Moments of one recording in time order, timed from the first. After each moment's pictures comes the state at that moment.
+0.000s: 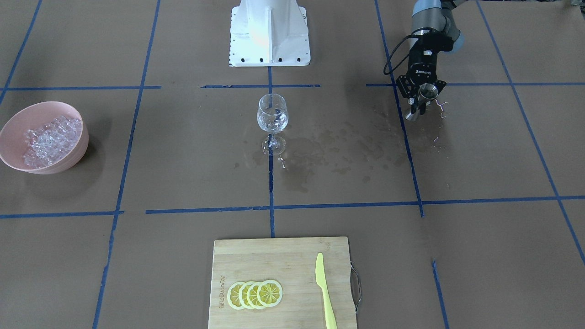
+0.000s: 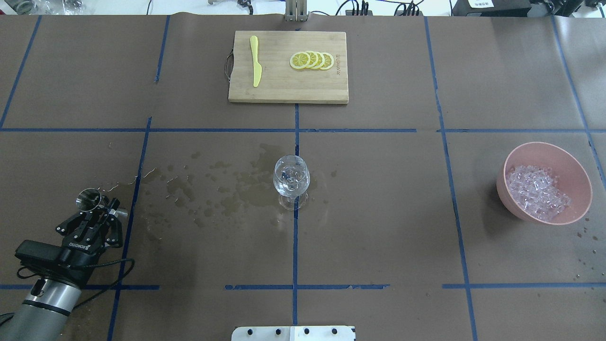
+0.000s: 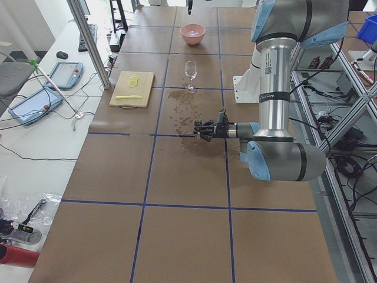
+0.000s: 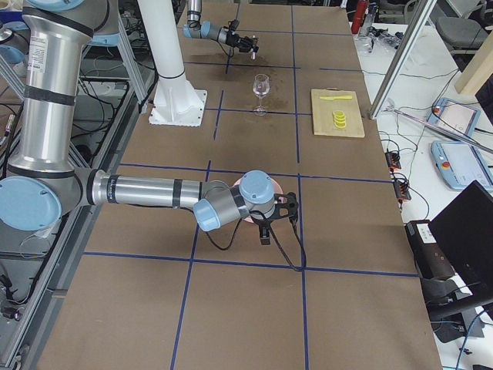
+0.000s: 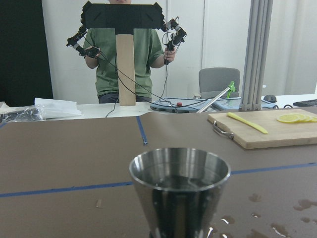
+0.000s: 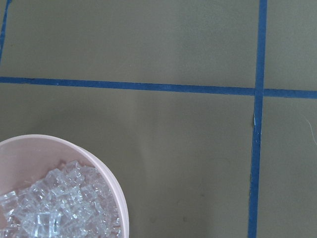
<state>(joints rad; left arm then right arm) 0.02 -1.48 -1.65 -3.05 -0.29 -0.87 1.40 -1.76 1.69 -1.07 2.44 0.36</state>
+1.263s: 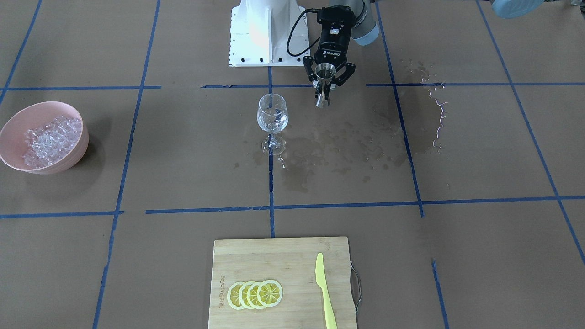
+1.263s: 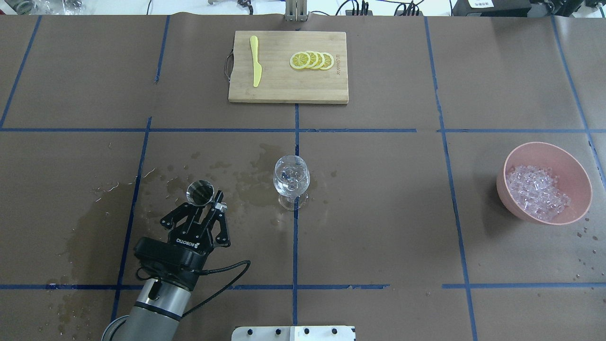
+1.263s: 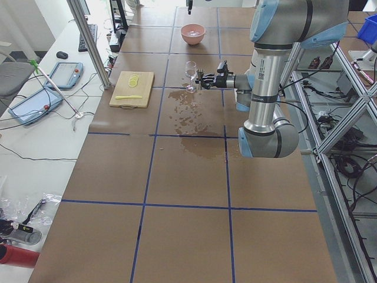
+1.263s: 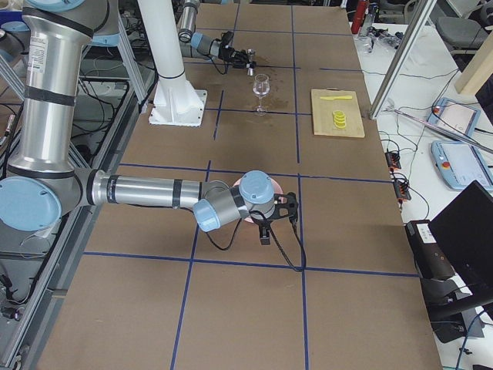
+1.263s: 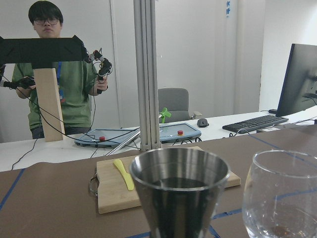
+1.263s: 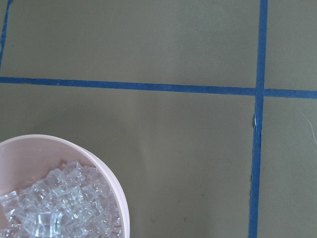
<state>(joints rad) 0.00 -1.94 -1.68 -2.78 -0.33 -0.52 1.40 -1.76 1.69 -1.07 2.44 0.36</state>
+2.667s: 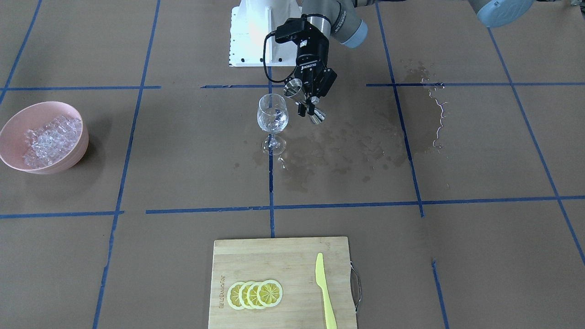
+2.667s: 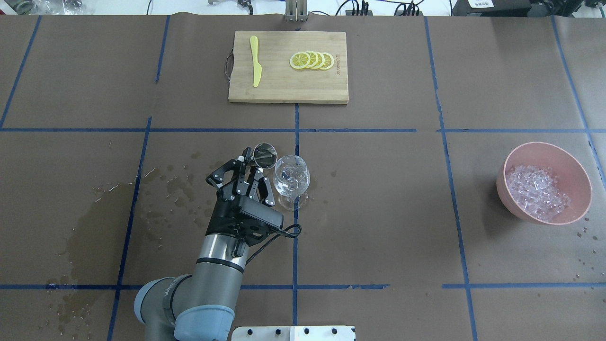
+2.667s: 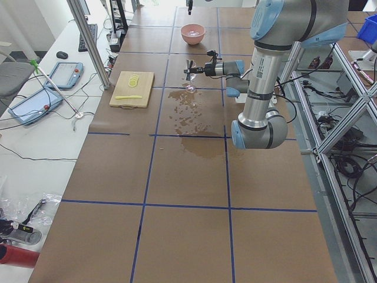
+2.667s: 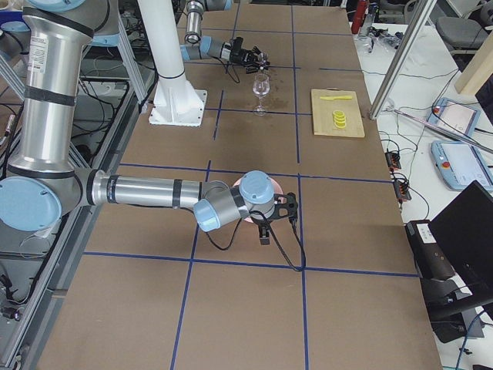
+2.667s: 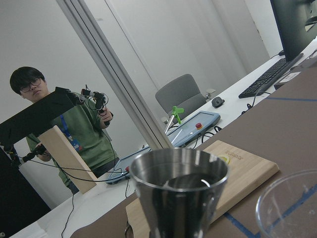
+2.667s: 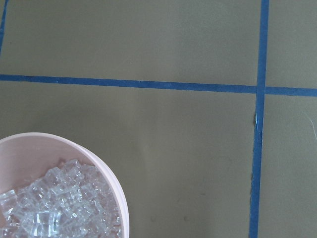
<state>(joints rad) -0.11 -2.08 -1.68 -2.39 -0.36 -0.22 1.39 -1.76 1.69 -1.08 2.44 0.36</state>
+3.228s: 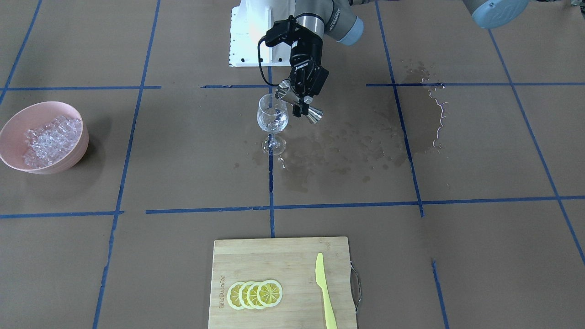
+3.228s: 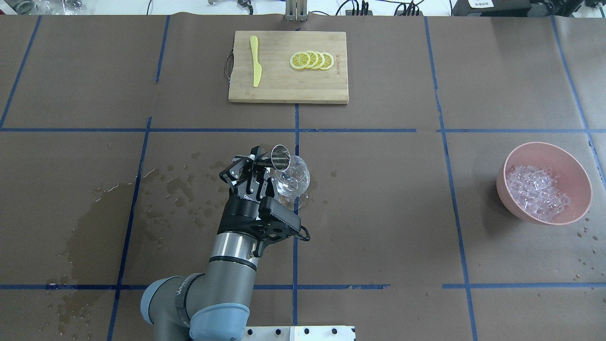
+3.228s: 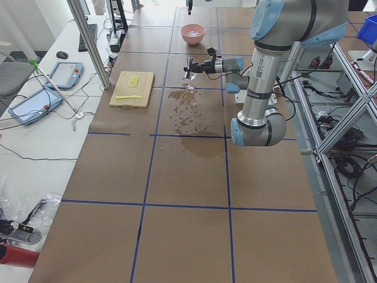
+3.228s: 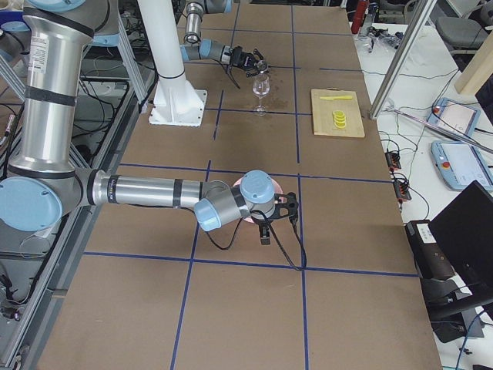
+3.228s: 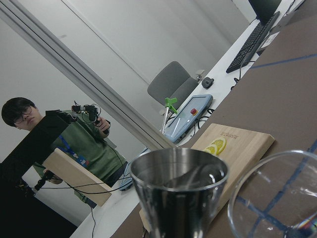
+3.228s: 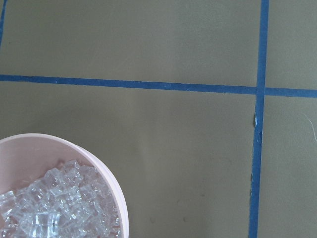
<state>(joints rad) -0.11 -2.11 -1.68 -2.28 -0.36 -0.05 1.39 -1.76 1.69 -1.08 2.43 0.36</state>
